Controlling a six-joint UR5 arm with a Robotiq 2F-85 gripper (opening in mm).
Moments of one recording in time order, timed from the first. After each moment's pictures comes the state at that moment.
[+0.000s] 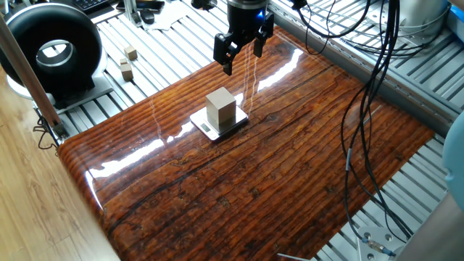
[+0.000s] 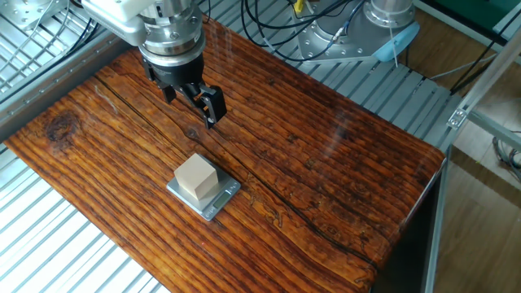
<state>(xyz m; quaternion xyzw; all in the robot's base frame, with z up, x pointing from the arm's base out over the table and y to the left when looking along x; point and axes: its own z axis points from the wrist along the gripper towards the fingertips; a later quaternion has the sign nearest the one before) 0.544 0.002 0.190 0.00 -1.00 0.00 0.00</state>
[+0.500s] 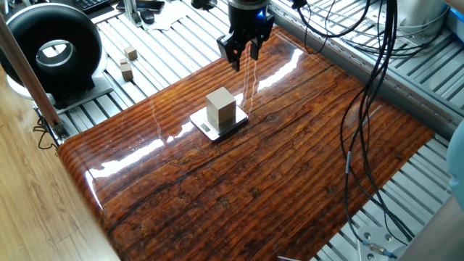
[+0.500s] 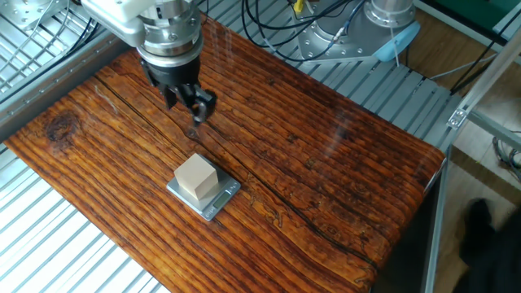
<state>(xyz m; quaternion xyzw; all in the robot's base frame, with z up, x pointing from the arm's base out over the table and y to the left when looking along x) 0.555 -0.017 0.189 -0.01 -1.00 0.04 -0.02</state>
